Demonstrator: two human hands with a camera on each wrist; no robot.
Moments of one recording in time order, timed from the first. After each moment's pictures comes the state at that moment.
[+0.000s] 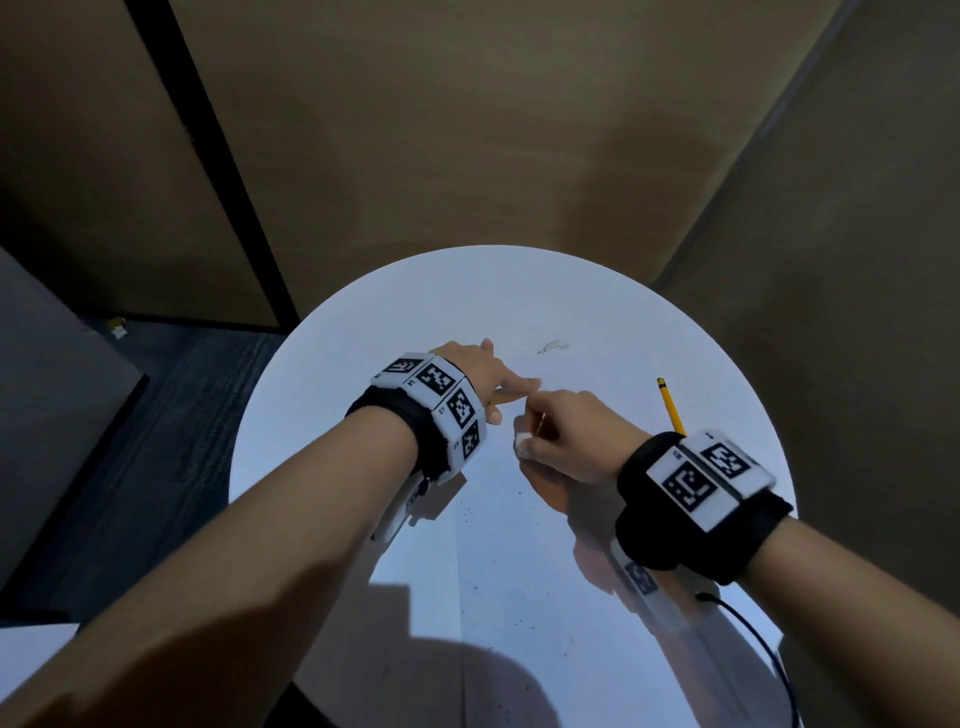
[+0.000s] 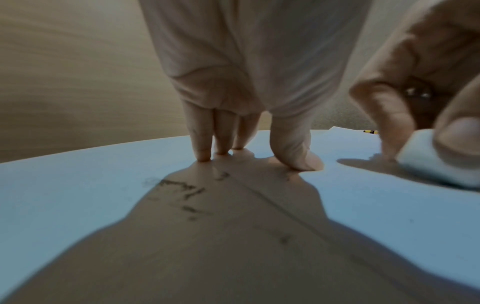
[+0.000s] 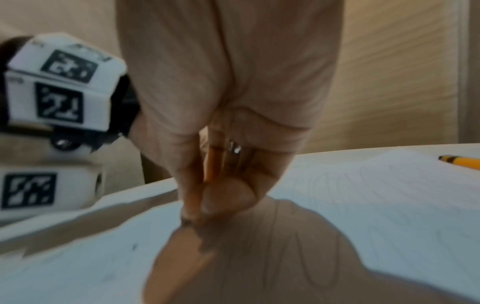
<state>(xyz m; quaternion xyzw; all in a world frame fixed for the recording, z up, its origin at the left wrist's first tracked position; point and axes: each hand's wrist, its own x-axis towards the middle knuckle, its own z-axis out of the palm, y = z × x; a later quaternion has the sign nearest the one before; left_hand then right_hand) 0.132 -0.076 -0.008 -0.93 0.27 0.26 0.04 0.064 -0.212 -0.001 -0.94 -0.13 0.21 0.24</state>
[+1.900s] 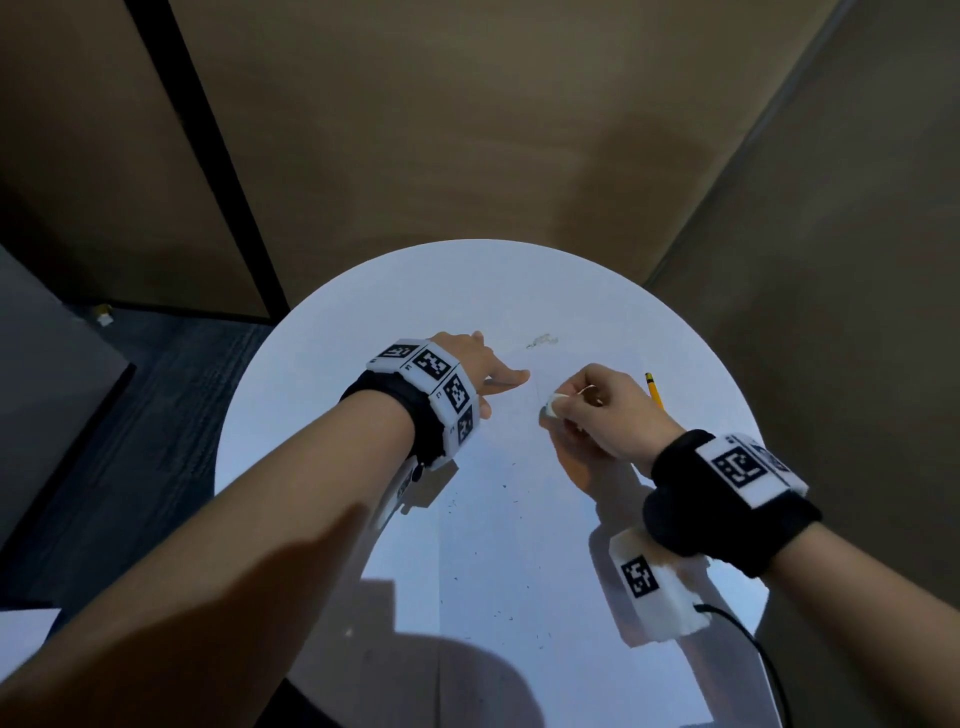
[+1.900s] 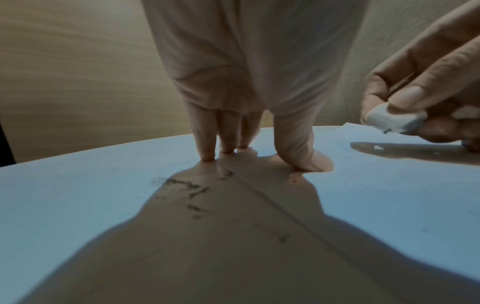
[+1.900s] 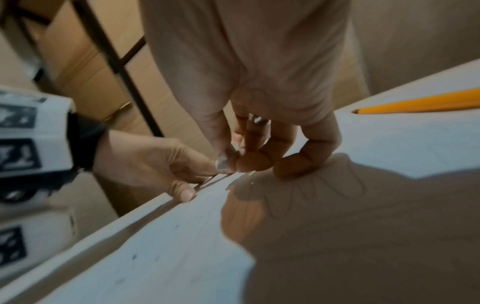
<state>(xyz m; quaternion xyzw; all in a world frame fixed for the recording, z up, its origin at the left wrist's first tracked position) 0.120 -0.082 0.012 -0.92 0.26 0.27 0.04 0.063 -0.247 -0.009 -0.89 0.09 0.12 0.44</state>
